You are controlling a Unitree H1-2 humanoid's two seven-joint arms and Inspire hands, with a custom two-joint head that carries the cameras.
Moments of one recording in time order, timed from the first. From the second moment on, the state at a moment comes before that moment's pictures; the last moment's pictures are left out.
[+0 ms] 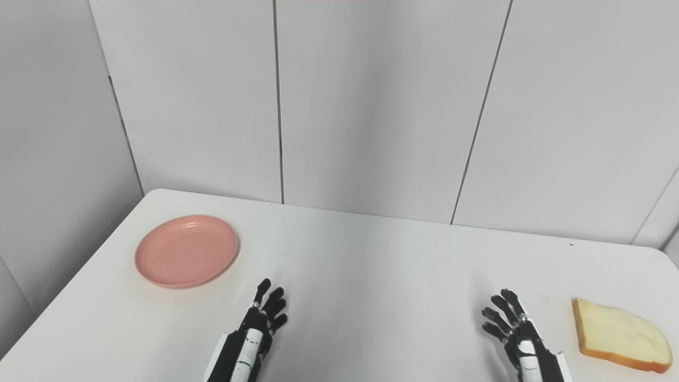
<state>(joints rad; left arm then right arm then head) 0.08 -0.13 -0.10 -0.07 -0.07 -0.11 -0.02 0.00 -0.18 -0.09 0.02 0.18 -0.25 0.17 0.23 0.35</state>
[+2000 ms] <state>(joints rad) -0.63 0.39 0.30 0.82 -0.19 -0.20 0.02 -0.01 -0.17 -0.09 0.02 0.12 -0.25 0.16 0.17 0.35</state>
